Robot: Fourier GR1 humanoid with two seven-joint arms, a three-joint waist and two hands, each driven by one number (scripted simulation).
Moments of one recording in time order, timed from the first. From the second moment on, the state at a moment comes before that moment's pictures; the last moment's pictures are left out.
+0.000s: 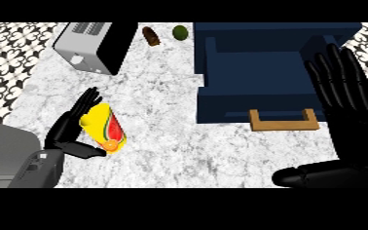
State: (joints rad) left arm -0.37 0.32 0.13 -0.56 -0.02 -0.53 -0.80; right arm -0.11 -0.08 -0.04 -2.08 -0.15 0.13 0.17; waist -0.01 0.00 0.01
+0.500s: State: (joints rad) left arm -0.39 0.29 0.11 -0.53 0.04 -0.59 -0.77; right arm -0.09 -0.08 -0.04 -2.09 -0.16 0.13 0.17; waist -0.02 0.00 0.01
